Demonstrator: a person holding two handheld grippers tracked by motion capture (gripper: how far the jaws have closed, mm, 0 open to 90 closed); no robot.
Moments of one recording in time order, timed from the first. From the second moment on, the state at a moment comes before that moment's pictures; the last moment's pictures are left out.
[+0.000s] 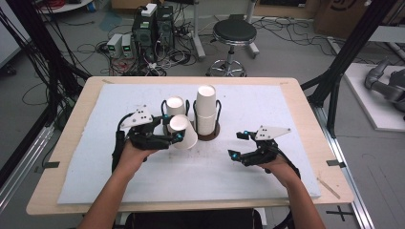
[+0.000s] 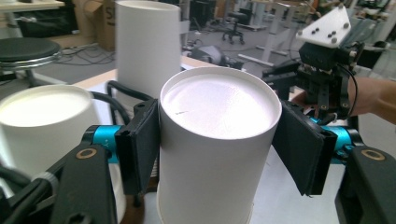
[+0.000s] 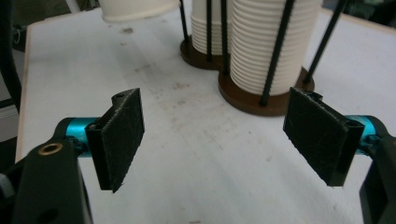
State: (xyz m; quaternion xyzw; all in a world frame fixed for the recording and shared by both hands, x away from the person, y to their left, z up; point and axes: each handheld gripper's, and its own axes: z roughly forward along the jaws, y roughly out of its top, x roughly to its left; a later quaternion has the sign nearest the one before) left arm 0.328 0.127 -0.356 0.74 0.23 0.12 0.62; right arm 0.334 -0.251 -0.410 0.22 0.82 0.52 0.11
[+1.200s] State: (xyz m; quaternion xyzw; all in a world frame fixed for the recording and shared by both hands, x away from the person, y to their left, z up) left arm 0.317 0.074 -0.367 0.77 0.16 0.07 0.62; right arm 0.321 -0.208 -0.404 0.15 0.80 0.58 0.07
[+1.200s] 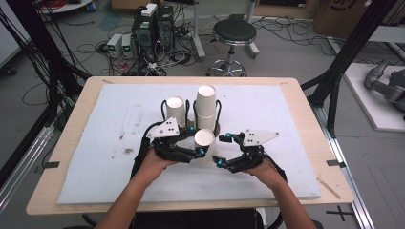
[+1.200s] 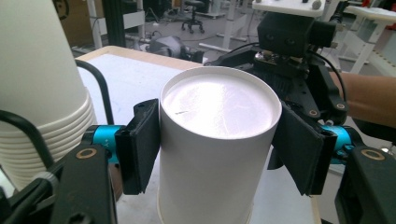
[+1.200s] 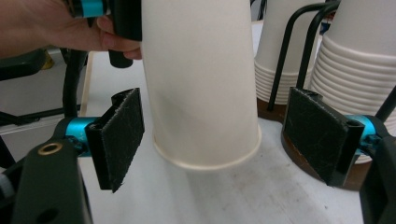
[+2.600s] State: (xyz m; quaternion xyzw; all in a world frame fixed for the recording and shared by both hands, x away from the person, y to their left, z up) left arm 0.321 0.053 -0.363 0.80 0.13 0.04 0.59; right arm 0.320 -0.202 -0.404 0.09 0.83 0.54 0.08
